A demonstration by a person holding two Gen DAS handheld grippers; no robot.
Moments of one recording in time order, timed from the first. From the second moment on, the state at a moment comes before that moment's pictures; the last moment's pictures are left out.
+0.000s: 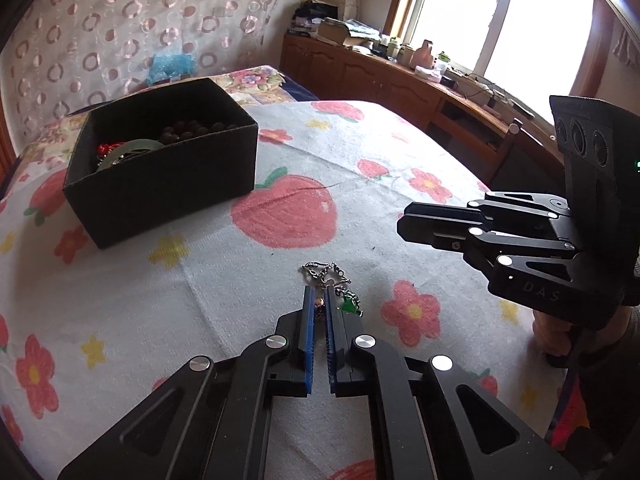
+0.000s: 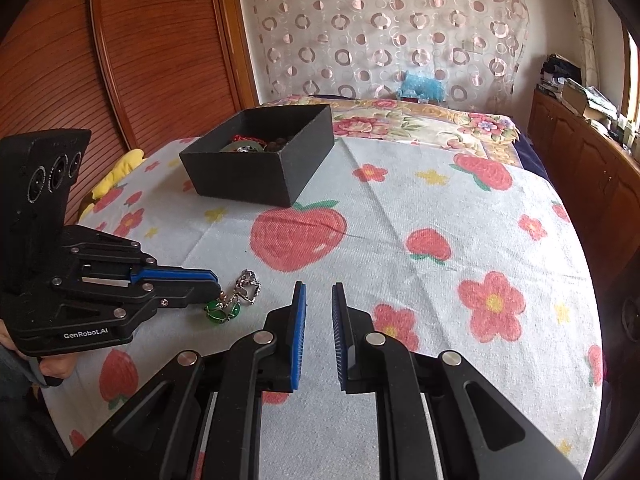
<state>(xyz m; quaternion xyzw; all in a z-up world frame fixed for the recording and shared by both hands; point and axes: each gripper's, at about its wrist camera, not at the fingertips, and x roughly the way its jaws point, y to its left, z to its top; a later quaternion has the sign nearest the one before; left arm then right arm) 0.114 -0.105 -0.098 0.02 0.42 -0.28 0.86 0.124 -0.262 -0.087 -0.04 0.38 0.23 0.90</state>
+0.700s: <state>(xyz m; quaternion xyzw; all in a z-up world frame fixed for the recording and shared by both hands) 0.093 -0.052 -0.066 0.00 0.37 -0.22 0.90 0.112 -0.195 -0.097 -0.10 0.40 0.27 0.87</state>
